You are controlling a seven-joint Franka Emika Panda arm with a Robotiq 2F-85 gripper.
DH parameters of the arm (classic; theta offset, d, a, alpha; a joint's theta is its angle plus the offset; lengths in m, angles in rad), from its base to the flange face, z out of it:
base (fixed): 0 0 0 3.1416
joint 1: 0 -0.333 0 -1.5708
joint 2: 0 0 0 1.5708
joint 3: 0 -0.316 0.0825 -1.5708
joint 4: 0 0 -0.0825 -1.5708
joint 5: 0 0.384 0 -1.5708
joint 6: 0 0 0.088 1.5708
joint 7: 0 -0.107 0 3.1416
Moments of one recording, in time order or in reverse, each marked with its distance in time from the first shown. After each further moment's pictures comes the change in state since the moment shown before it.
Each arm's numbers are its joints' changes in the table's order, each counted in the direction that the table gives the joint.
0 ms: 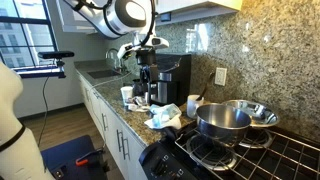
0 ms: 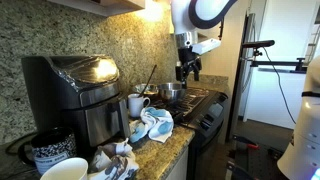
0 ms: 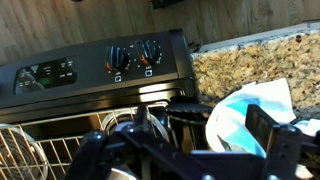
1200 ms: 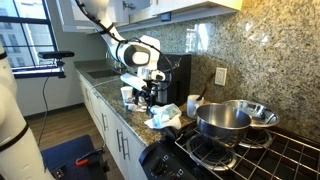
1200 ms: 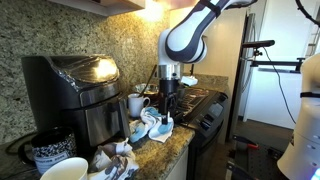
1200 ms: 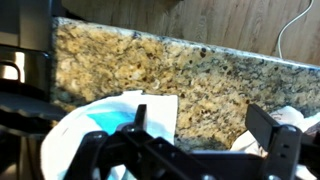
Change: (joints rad) arm -0.181 -0.361 0.066 0.014 0.431 -0.373 0.591
